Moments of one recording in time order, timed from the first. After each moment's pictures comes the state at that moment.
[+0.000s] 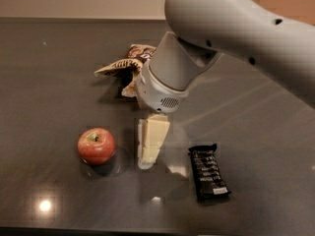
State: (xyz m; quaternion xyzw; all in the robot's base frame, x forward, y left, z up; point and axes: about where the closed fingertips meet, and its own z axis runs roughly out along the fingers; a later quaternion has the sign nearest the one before) arm 0.426 0.047 0.876 -0.78 0.58 0.16 0.19
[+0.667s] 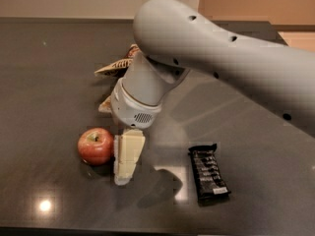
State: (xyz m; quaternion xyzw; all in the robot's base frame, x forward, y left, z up) arm 0.404 0.097 0.851 -0.79 0.55 0.20 0.18
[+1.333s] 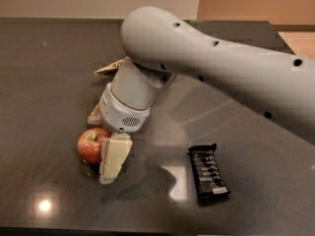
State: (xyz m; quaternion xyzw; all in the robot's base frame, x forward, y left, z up) arm 0.399 0.122 0.844 -0.79 0.54 0.22 0.18
